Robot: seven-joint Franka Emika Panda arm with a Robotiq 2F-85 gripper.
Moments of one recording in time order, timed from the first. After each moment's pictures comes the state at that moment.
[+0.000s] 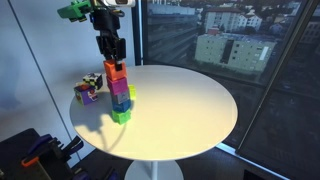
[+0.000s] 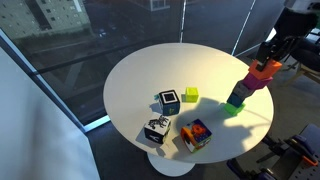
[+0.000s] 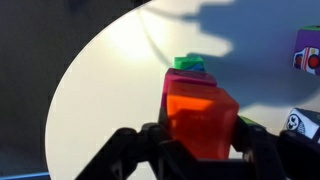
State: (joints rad) arm -0.09 -0.34 -0.01 -2.49 -0.07 2.14 0.14
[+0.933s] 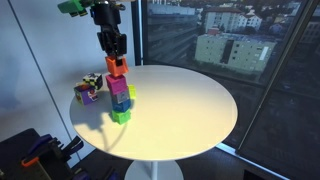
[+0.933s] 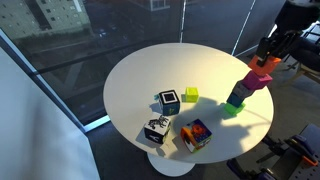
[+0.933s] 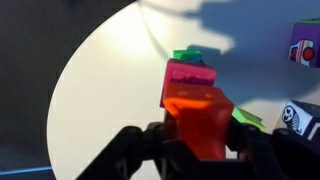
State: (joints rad) arm -0.09 -0.35 -0.01 -2.46 -0.07 2.12 0.14
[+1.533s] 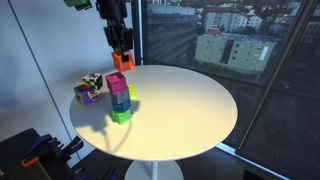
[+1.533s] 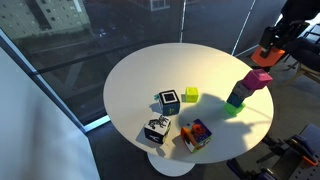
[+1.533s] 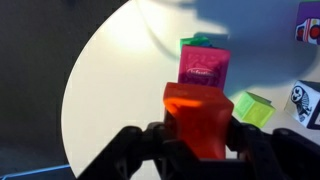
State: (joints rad) arm -0.11 -0.35 -0.04 -2.42 -0.07 2.12 0.15
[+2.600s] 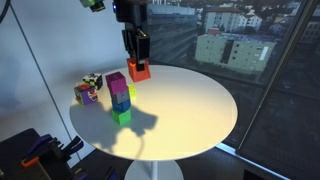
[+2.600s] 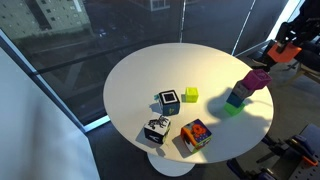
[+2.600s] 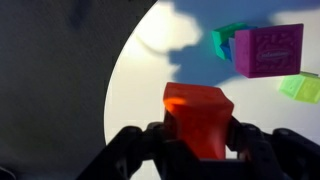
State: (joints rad) arm -0.22 -0.32 -0.12 -2.41 -0.07 2.12 0.18
